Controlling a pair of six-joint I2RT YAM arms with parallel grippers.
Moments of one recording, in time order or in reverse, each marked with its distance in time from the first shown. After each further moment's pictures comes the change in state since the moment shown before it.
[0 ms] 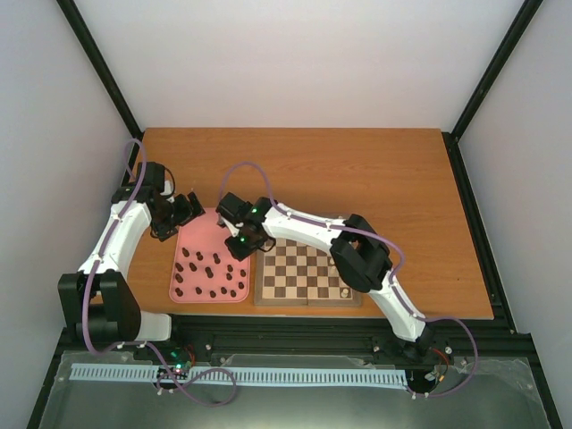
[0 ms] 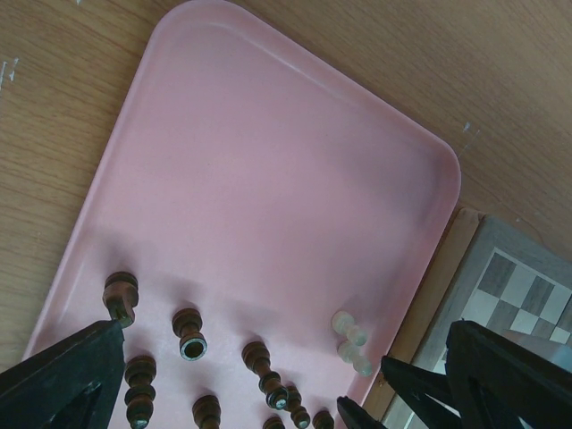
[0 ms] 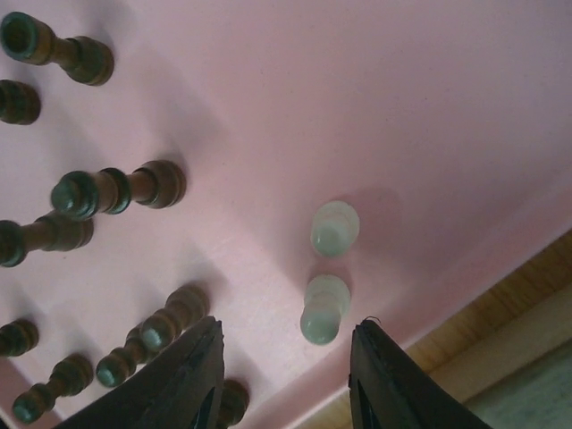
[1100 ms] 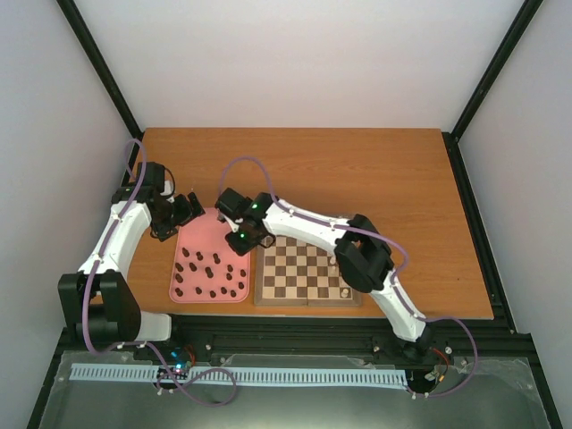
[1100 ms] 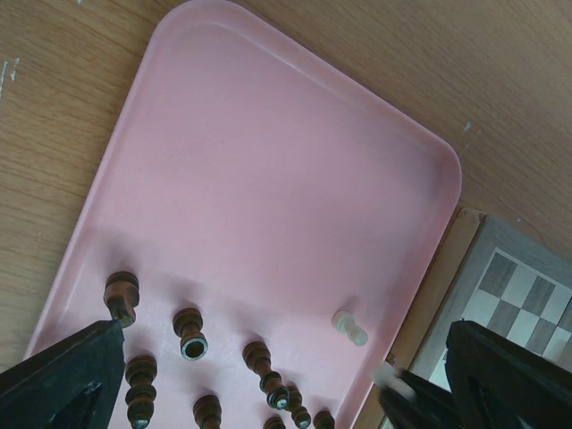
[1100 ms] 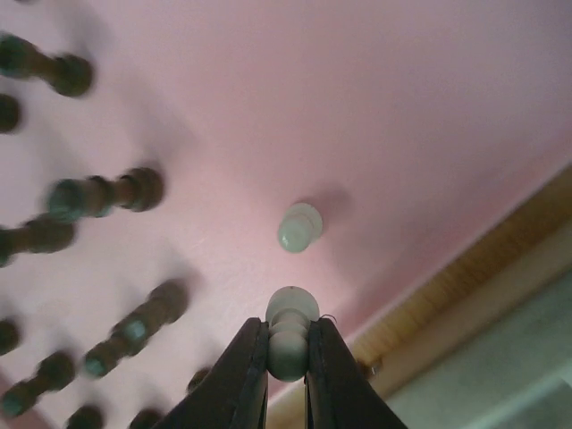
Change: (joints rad) left arm 0.000 0.000 -0.001 0.000 -0.001 0.000; right arm 0.000 0.034 0.059 -0.058 0.058 -0.018
